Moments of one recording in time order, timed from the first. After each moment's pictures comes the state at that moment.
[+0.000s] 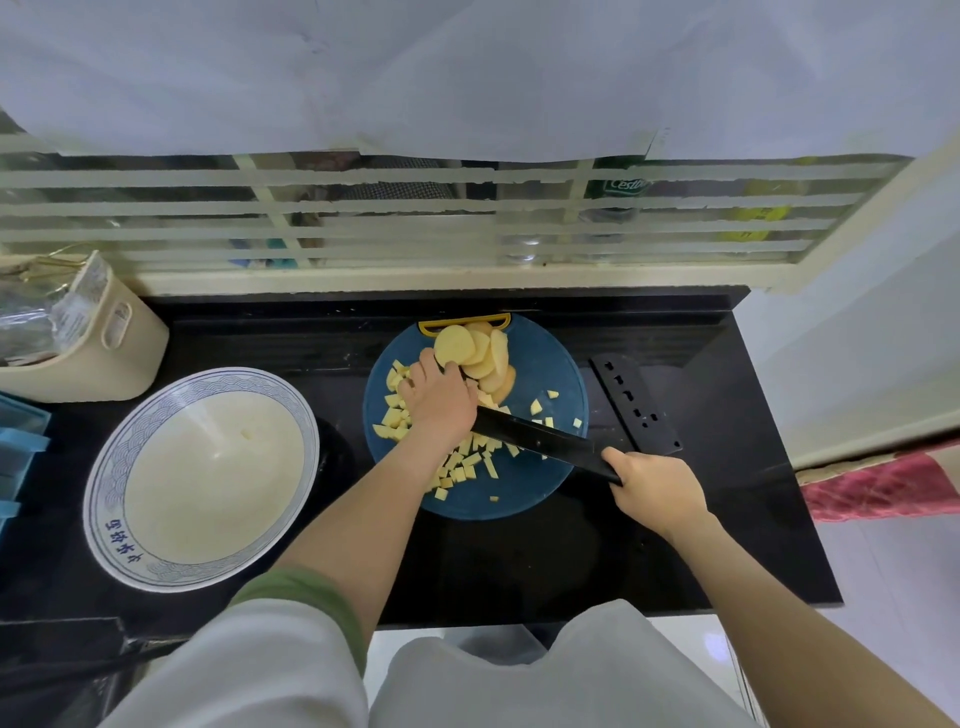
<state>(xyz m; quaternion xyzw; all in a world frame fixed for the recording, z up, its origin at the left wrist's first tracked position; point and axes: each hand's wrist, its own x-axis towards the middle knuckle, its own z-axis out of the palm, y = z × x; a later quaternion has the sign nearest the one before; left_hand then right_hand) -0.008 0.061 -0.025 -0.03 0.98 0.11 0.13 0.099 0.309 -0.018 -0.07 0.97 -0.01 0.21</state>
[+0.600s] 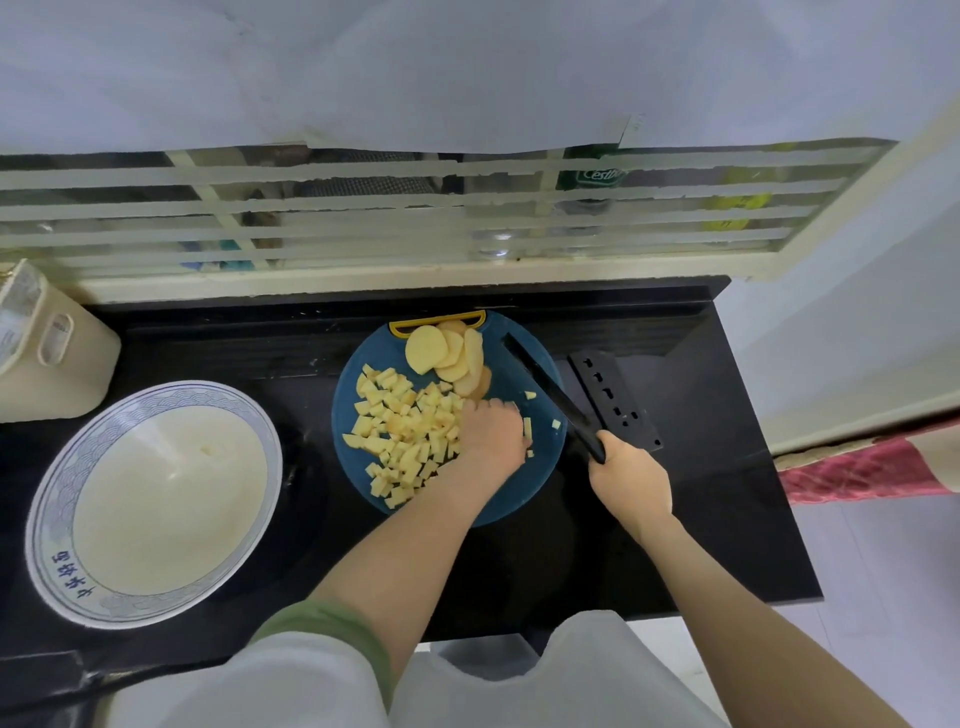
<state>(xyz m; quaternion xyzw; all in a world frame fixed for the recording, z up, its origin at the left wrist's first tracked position) 0.012 0.141 -0.045 0.18 0.97 -0.04 0.18 0.087 0.298 -0.030 0.17 0.95 -0.18 0.18</state>
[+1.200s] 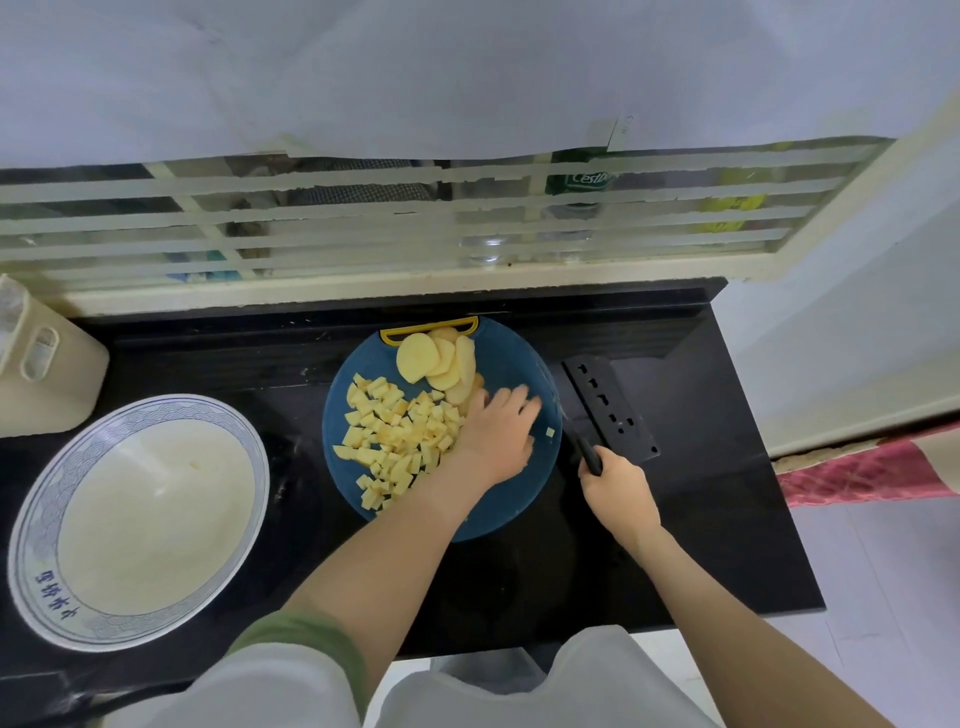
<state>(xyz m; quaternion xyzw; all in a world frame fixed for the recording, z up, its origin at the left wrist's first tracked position) 0.007 0.140 -0.041 0.30 0.95 0.01 0.11 0.089 0.299 -0.042 0.25 0.88 -0.35 0.20</state>
